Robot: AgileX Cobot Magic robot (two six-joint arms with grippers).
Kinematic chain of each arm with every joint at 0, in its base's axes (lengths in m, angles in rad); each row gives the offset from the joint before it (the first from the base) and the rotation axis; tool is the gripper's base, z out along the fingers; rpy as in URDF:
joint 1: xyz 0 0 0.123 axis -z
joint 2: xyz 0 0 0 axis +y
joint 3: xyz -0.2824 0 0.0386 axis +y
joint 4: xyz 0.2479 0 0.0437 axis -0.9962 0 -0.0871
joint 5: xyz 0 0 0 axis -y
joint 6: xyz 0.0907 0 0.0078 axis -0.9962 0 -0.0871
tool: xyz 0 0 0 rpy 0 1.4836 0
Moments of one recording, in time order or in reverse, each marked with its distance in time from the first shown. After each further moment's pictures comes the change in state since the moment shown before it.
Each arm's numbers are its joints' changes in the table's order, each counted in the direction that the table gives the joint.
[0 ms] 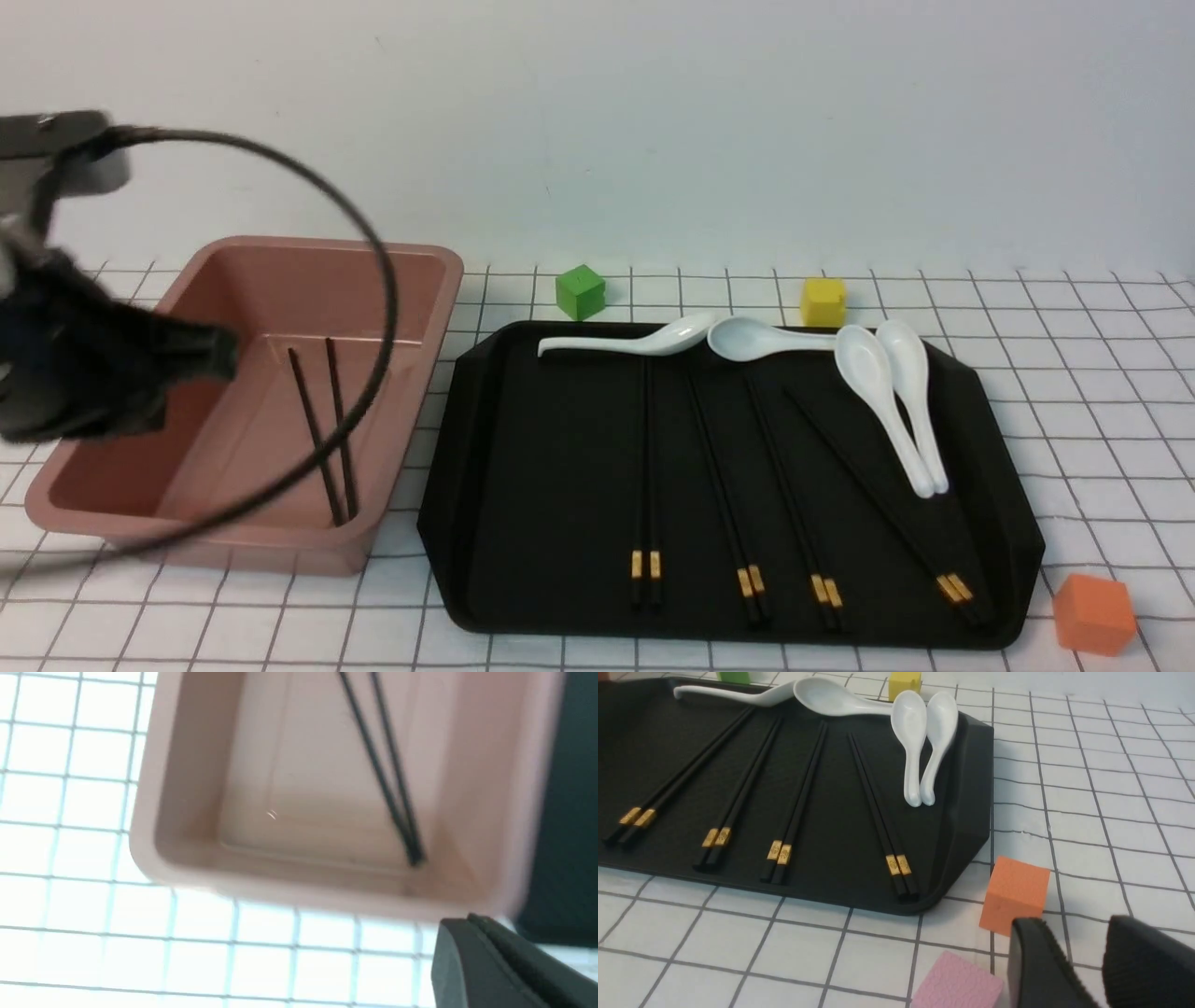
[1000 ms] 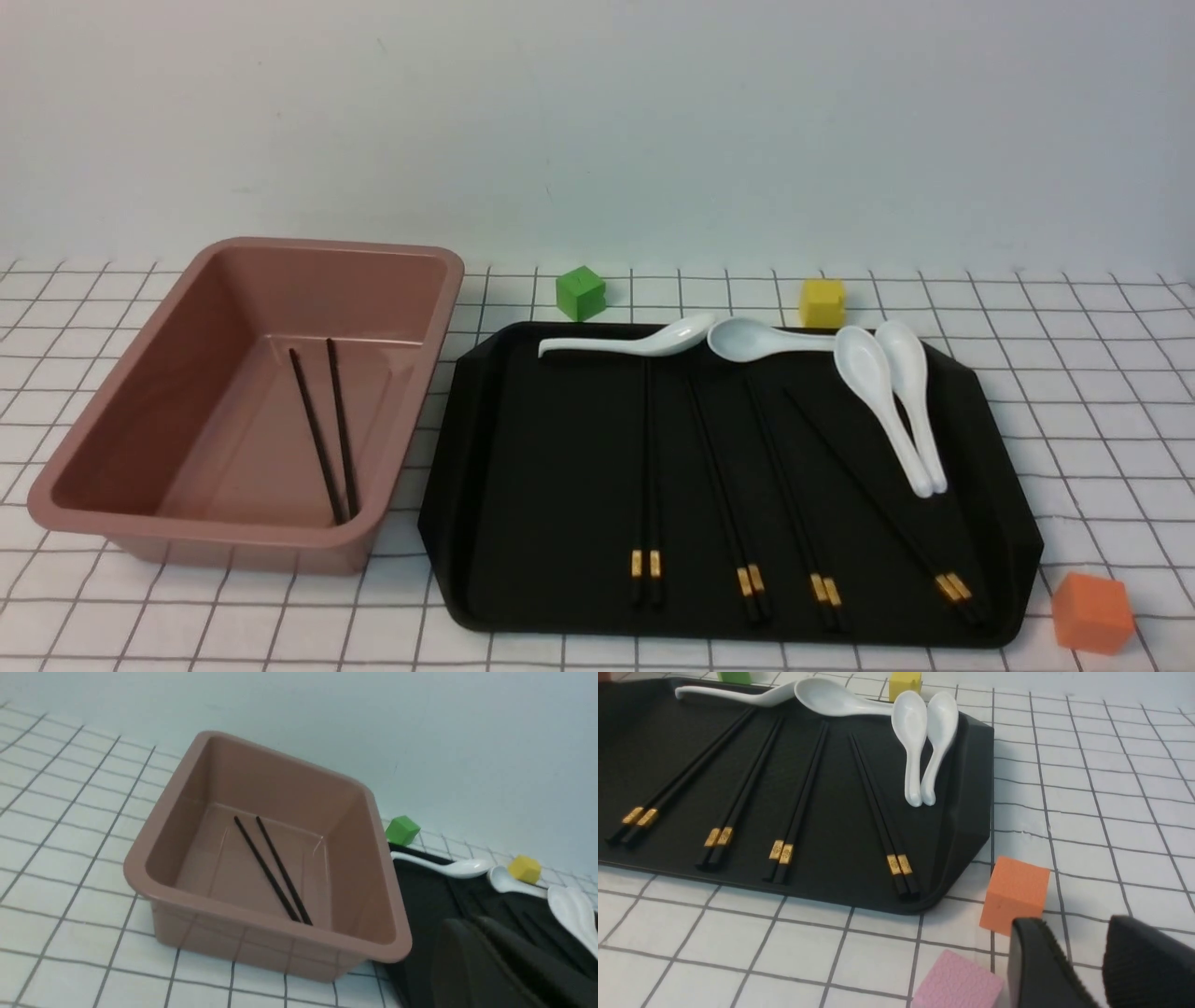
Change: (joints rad) right arm 0.000 -0.001 0.000 -0.001 -0.001 0.000; left arm 0.000 -0.921 0.661 -0.115 0.431 0.225
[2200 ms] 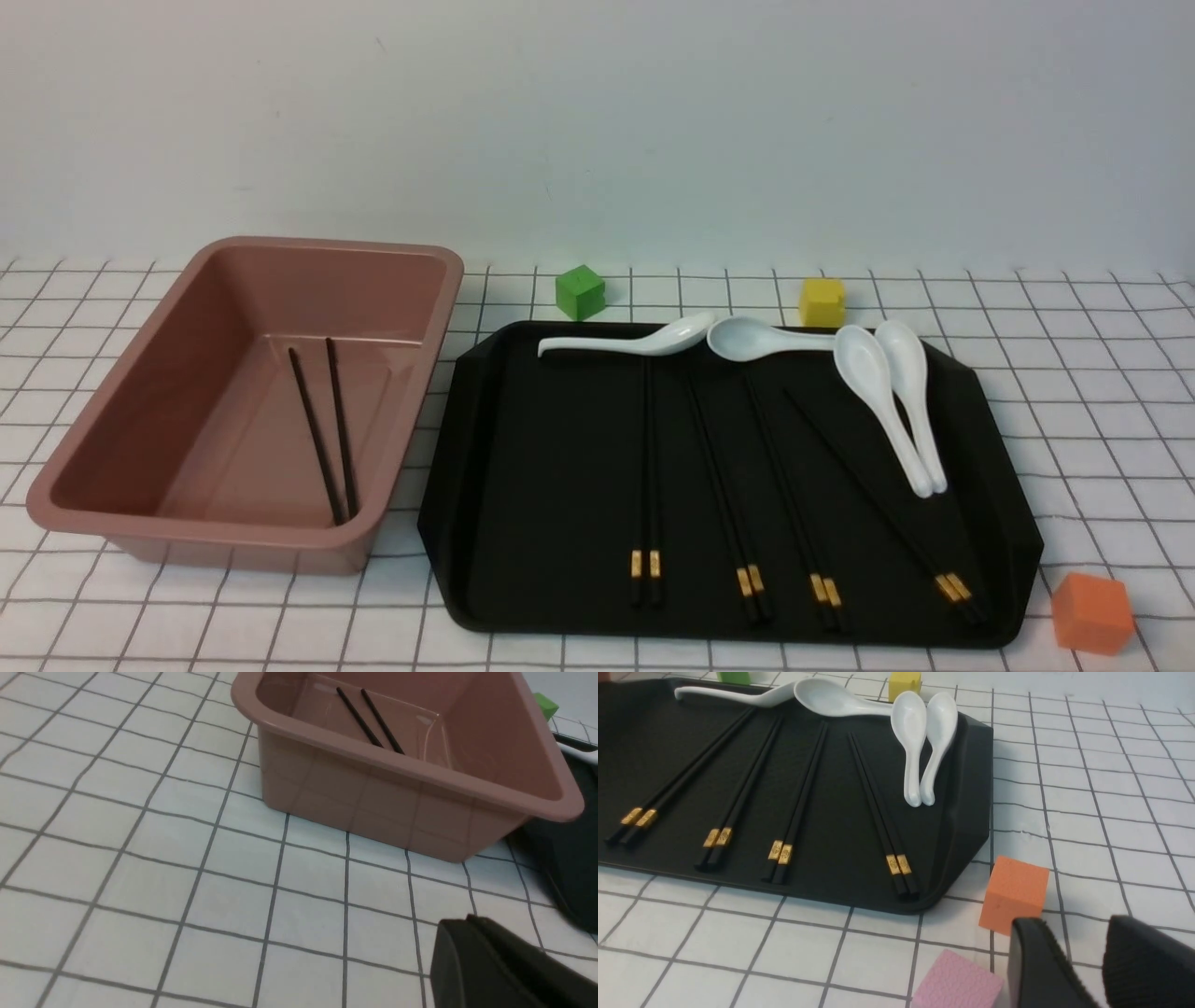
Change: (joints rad) right arm 0.000 0.000 0.000 0.000 0.000 0.000; left arm -0.173 -0.130 0.287 0.127 0.010 -0.210
